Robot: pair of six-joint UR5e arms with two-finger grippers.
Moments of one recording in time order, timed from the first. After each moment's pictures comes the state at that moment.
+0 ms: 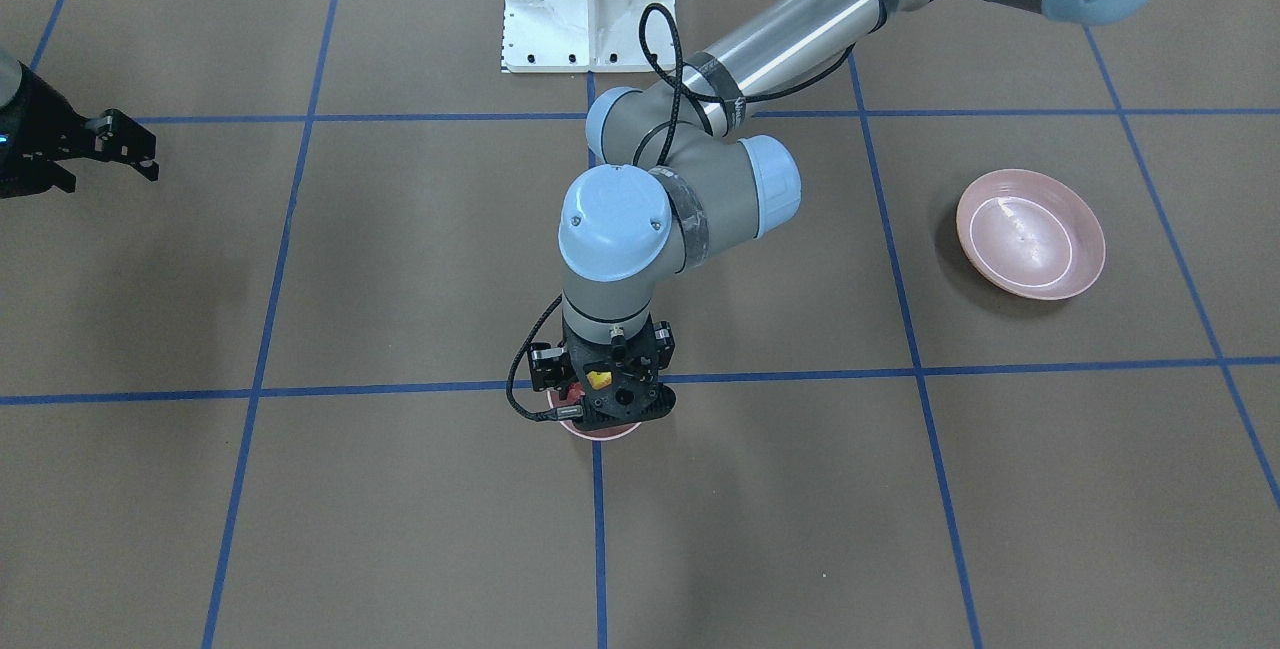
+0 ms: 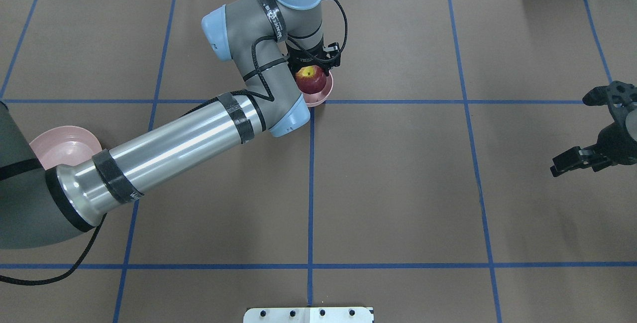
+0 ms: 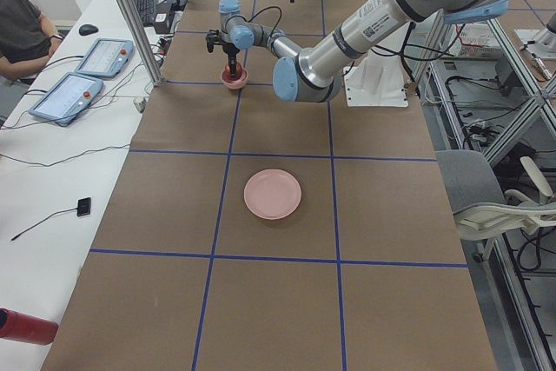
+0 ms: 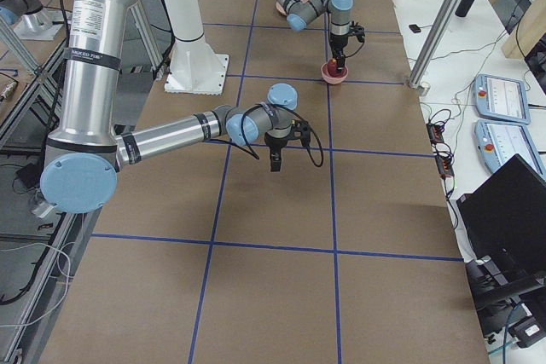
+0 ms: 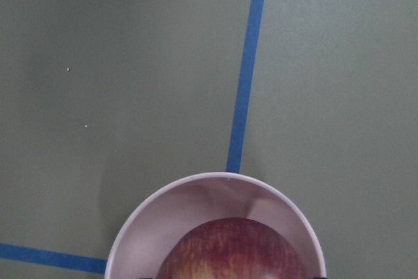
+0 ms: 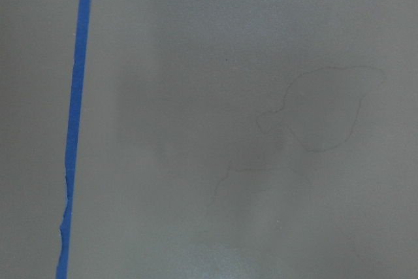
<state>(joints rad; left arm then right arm) -0.70 -2.72 -0.93 -1.85 -1.98 -1.26 0.96 -1.74 1.99 -1.35 2.26 0.63</state>
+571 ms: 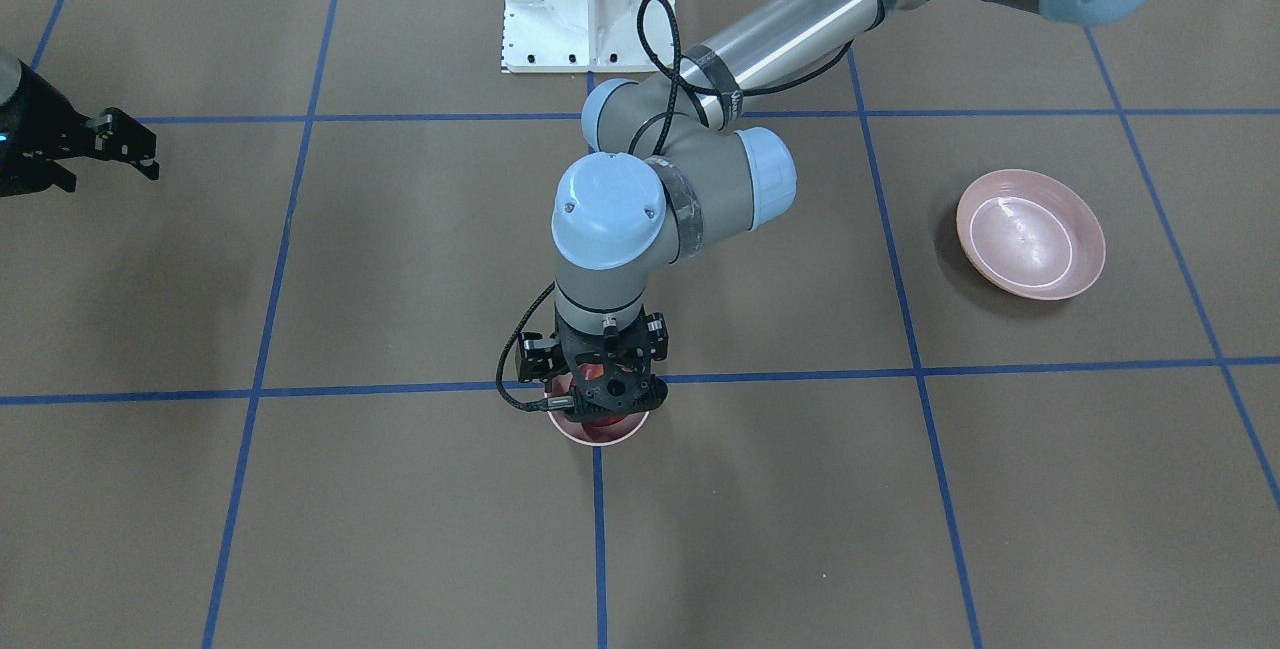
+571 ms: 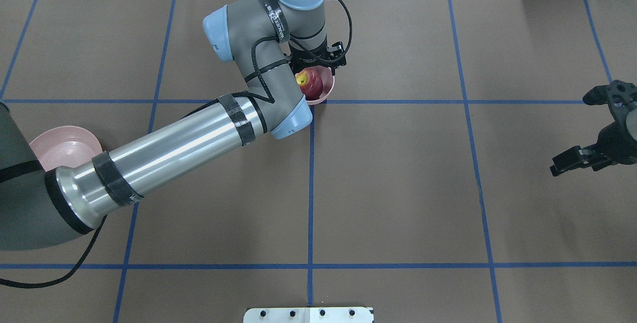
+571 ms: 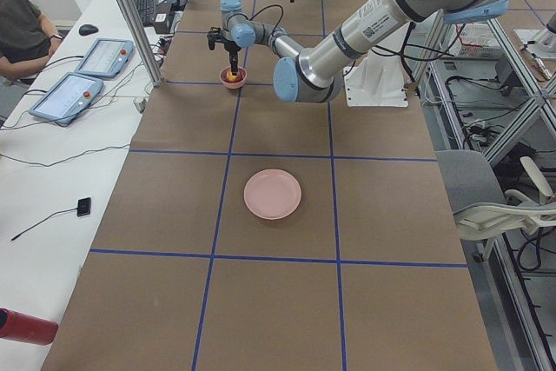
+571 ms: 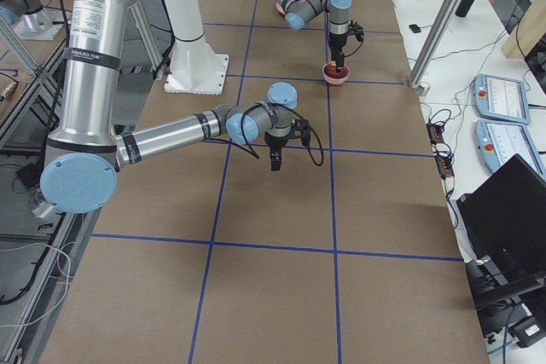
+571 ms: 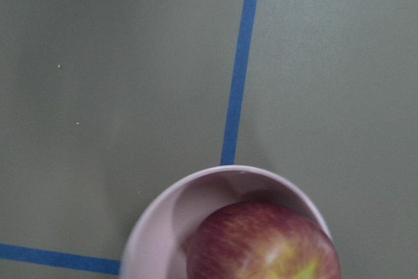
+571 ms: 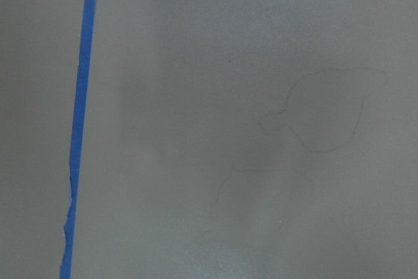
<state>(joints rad) -0.69 -2.71 -0.98 -1.84 -1.98 -1.26 0.96 -1.74 1.99 -1.35 2.26 0.63</state>
